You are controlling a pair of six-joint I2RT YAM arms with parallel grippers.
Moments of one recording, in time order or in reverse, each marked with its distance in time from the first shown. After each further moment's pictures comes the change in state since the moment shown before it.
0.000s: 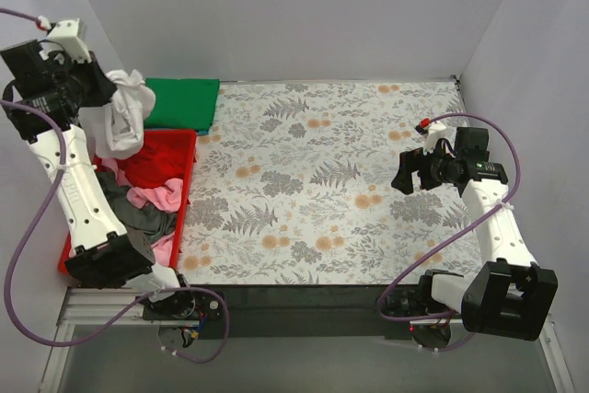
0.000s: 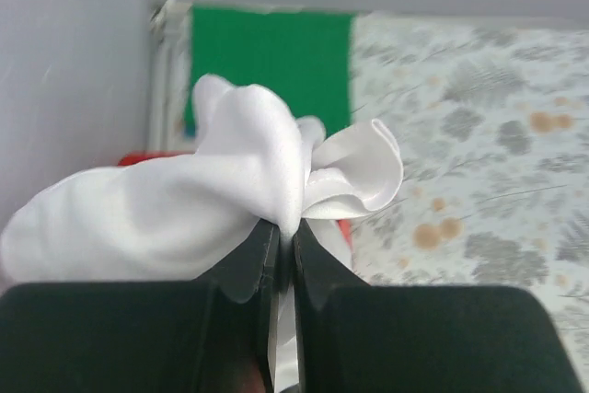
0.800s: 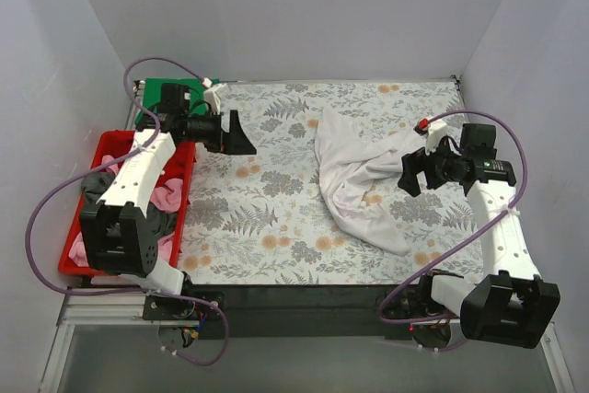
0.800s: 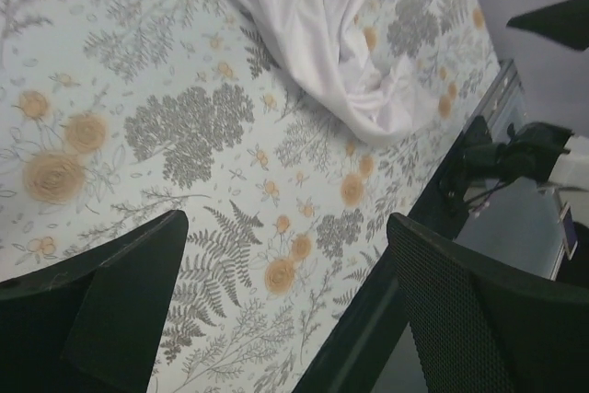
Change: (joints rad) left arm -0.579 0.025 -0.564 0.264 0.431 -0.184; right arm -0.004 -0.049 0.074 -0.112 0.001 -0.162
